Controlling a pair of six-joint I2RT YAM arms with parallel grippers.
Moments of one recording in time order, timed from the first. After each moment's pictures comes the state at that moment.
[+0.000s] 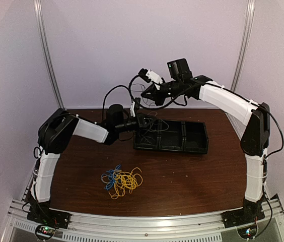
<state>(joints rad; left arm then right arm) -0.65 2.29 1.44 0.85 0.58 -0.82 0.62 2.05 2.05 -0.47 -0.43 -0.44</state>
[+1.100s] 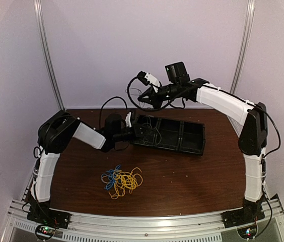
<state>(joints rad) -0.64 2.29 1.30 0.83 0.49 -0.81 0.62 2.07 2.04 -0.44 -0.54 -0.37</state>
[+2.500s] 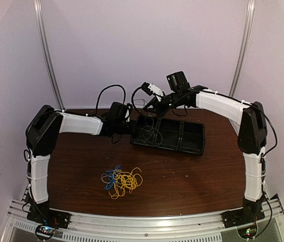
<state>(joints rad) -0.67 2.11 1.45 0.05 -0.07 -0.42 0.58 2.10 1.92 -0.43 -0.54 -0.37</state>
